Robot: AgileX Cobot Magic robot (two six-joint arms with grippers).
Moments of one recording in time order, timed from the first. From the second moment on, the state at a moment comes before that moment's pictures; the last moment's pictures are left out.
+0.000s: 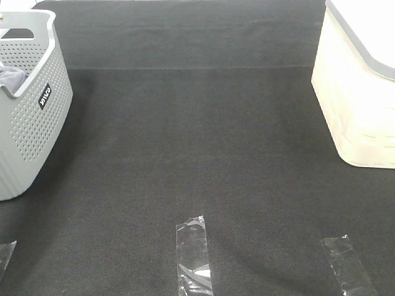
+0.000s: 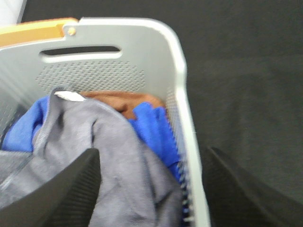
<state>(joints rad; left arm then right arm) -0.01 1.67 -1.46 0.13 0.63 -0.15 -0.01 -0.01 -0.50 0.17 1.07 -0.13</state>
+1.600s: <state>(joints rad) 0.18 2.36 -2.12 0.15 0.75 -0.24 -0.01 -0.01 -0.50 0.17 1.07 -0.13</state>
